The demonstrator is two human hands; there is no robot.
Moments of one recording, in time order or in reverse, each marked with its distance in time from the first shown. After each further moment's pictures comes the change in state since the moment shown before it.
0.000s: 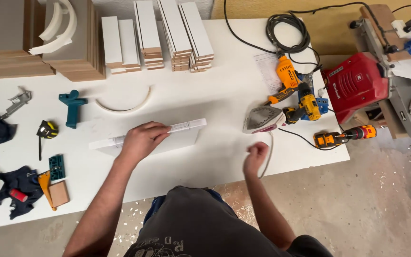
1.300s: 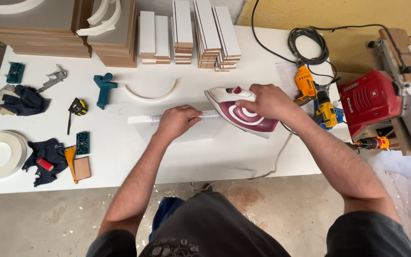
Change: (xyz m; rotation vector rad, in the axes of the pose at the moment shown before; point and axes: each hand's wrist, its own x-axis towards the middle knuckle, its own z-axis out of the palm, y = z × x) left_hand 0.003 -0.006 0.017 -0.009 -0.038 -0.076; right_hand 0.028 -0.342 0.169 -1.387 -1.186 -0.391
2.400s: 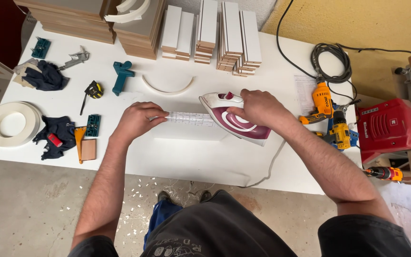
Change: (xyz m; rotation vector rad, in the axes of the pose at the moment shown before) left_hand -0.074 -0.041 -0.106 0.016 0.098 -0.069; right_hand 0.029 -0.048 0.007 -0.207 -0.195 -0.179
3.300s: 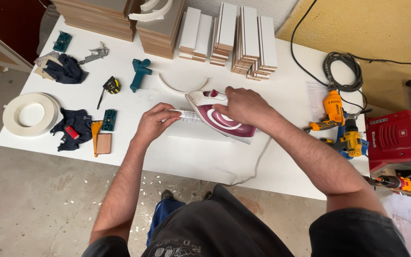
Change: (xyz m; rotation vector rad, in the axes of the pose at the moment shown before) left_hand -0.030 -0.017 0.020 -0.283 0.330 0.015; right_hand 0.015 -0.097 -0.020 0.024 0.008 -0.152
